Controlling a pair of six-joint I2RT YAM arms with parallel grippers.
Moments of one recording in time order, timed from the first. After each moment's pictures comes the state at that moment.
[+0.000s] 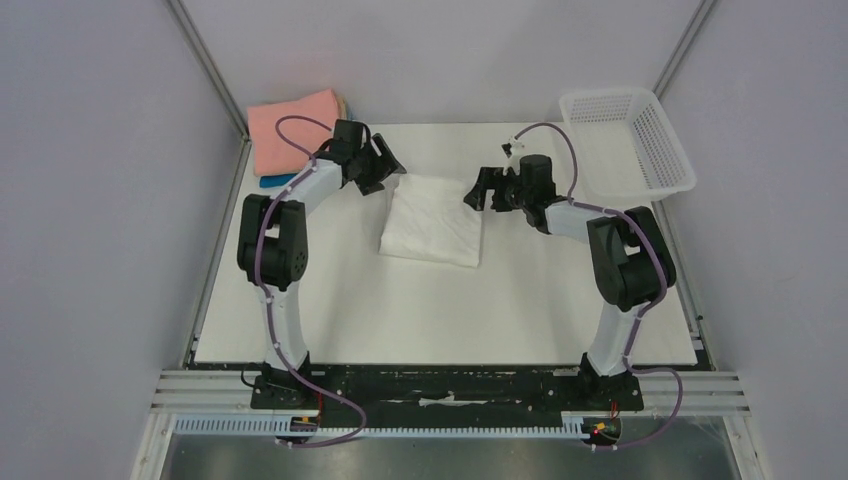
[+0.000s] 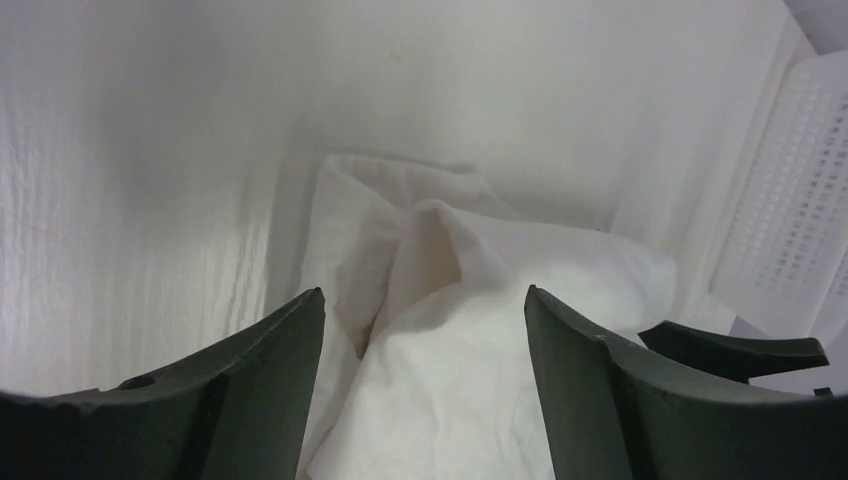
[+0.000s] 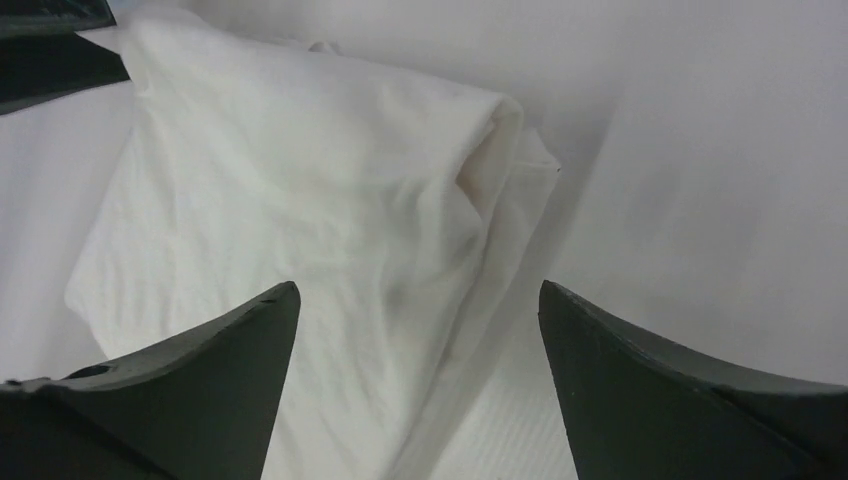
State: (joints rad) left arm -0.24 2.04 1.54 -0.29 0.22 -0.76; right arm 0.29 1.88 1.07 0.28 -0.34 0.32
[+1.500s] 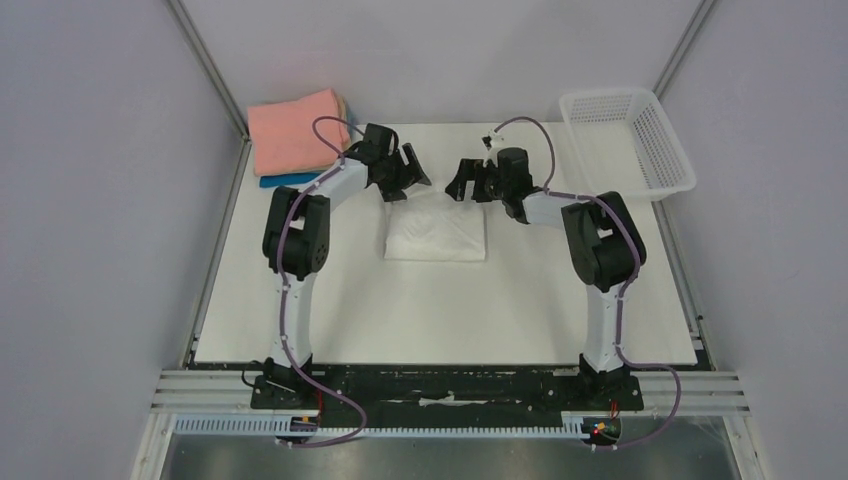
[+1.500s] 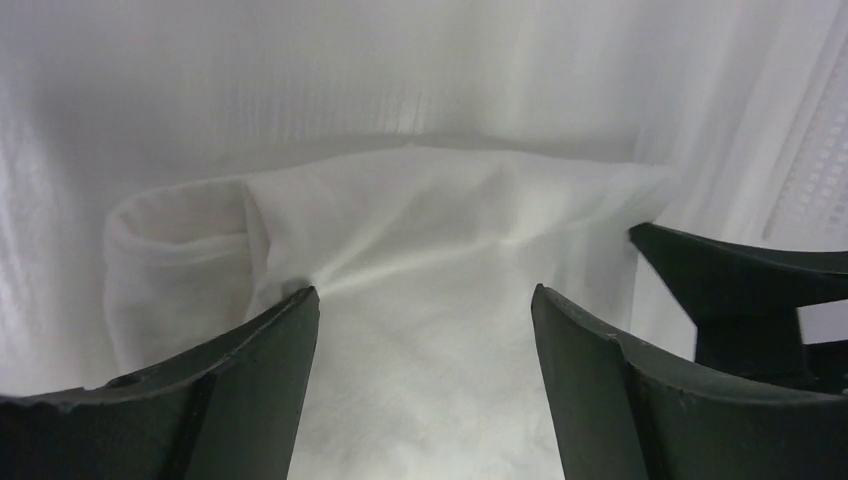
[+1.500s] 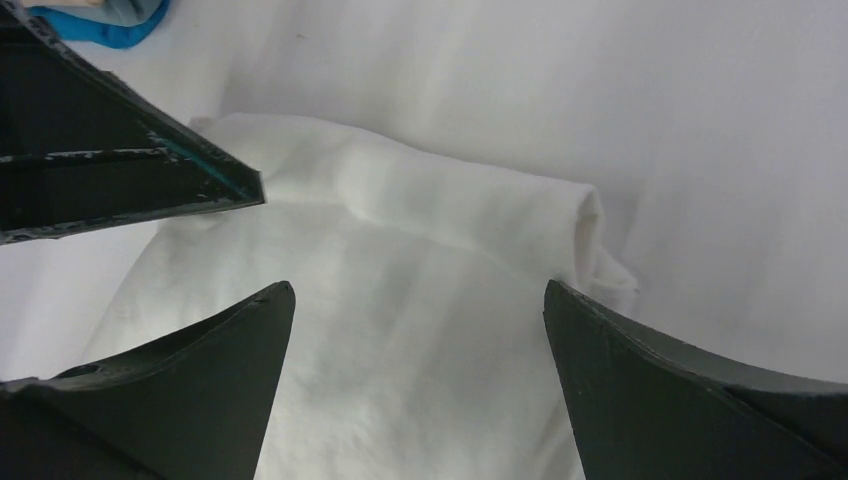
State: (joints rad) left arm -0.32 2.25 1.74 -0.35 0.28 -0.72; right arm 0.34 2.11 1.26 0.39 -0.31 0.38
